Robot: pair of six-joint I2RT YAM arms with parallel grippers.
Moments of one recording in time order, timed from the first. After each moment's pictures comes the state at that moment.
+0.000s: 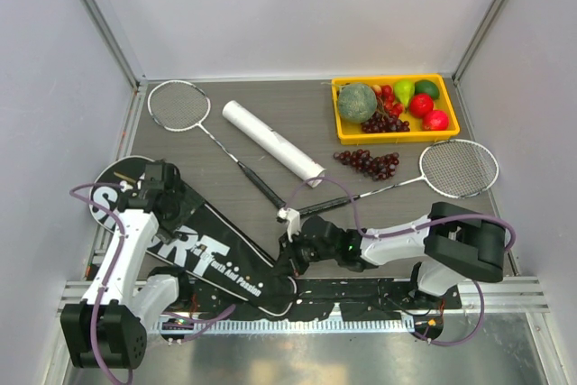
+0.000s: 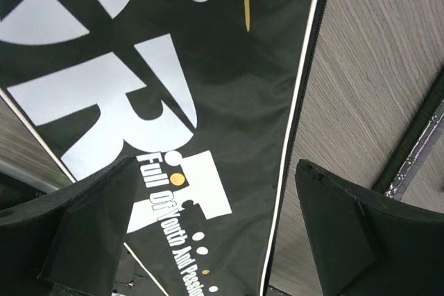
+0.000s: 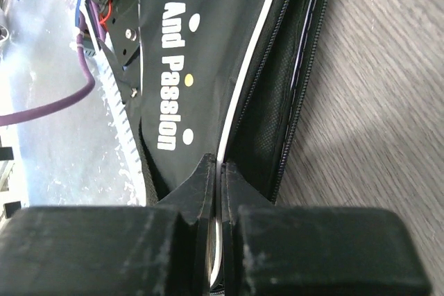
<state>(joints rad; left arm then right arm) -0.01 0.94 0.72 -0.97 -0.10 -0.90 1.21 1.53 0.49 0.51 -0.30 0.66</state>
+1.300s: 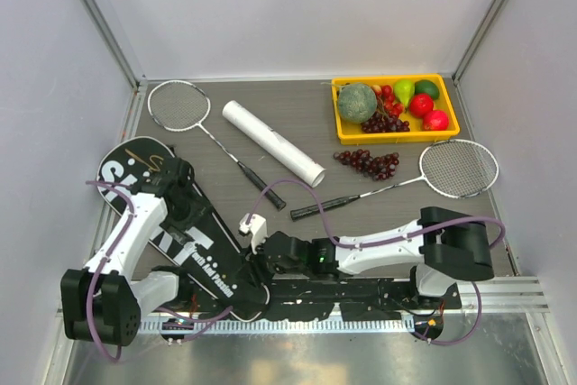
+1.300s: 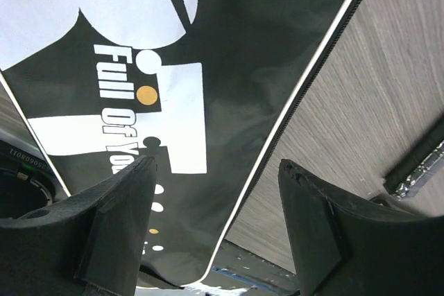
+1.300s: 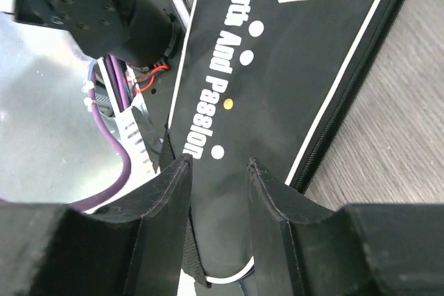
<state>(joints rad) -0.12 1.09 0.76 -1.03 -0.06 -1.05 1.46 1.58 0.83 0.28 0.12 0.51</state>
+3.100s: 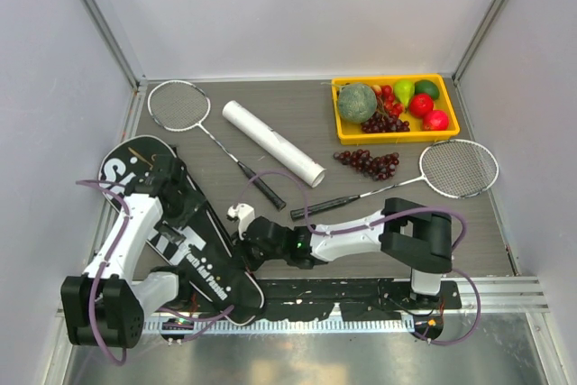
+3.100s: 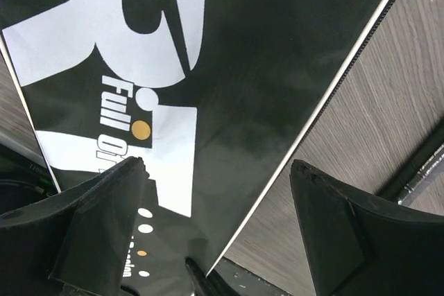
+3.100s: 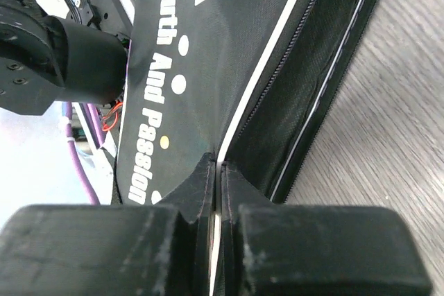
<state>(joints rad) -0.05 1.08 0.77 -1.02 -0.12 -1.01 1.33 1.84 0.96 0.34 -0.09 0.64</state>
